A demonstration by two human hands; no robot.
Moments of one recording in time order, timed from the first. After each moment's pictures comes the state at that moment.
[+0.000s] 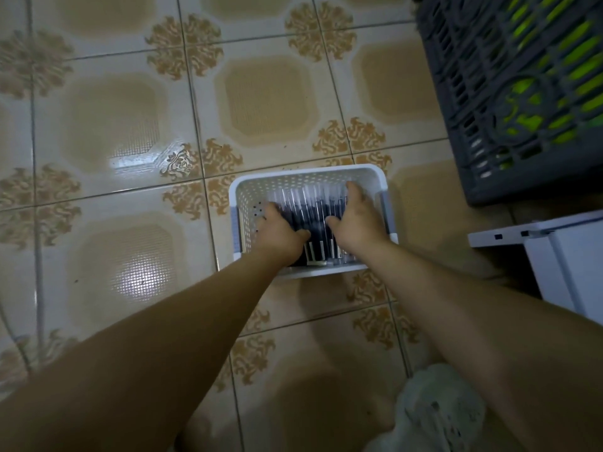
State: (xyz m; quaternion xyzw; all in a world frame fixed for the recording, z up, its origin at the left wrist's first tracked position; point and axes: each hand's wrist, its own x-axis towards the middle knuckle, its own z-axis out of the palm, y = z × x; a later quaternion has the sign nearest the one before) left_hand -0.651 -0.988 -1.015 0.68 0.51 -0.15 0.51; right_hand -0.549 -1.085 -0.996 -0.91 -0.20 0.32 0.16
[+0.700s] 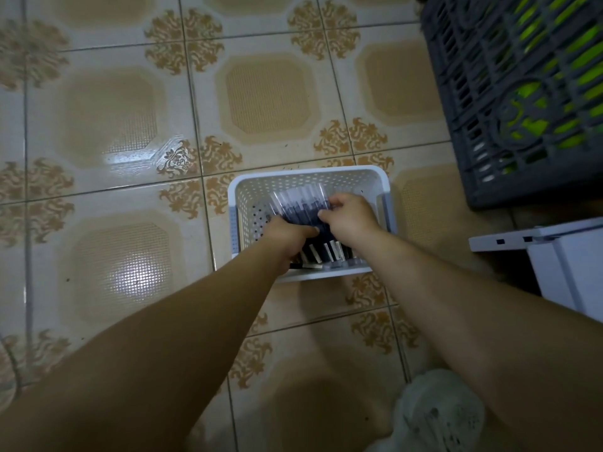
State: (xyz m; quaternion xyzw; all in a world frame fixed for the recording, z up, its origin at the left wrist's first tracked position) left_hand -0.643 -0.992 -1.020 0.50 0.54 -0.09 0.67; right_hand -0.549 -1.066 -0.990 -0.86 -0.10 0.39 0.30
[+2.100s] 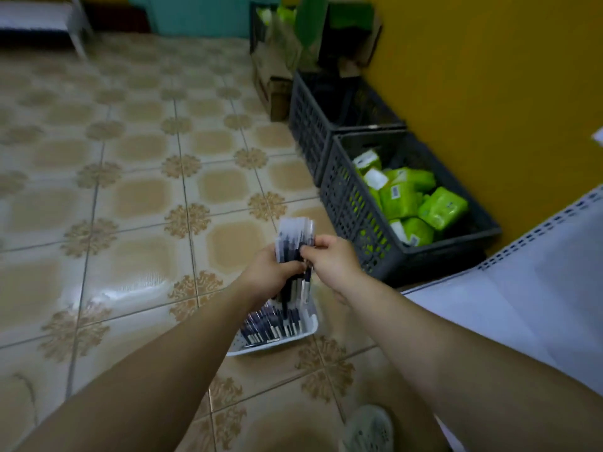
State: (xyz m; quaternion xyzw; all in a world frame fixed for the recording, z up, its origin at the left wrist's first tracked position) left_hand -0.656 -1.026 -0.687 0.70 0.23 0.01 0.68; right_hand -0.580 -1.127 -0.668 -0.82 -0.09 0.26 0.50
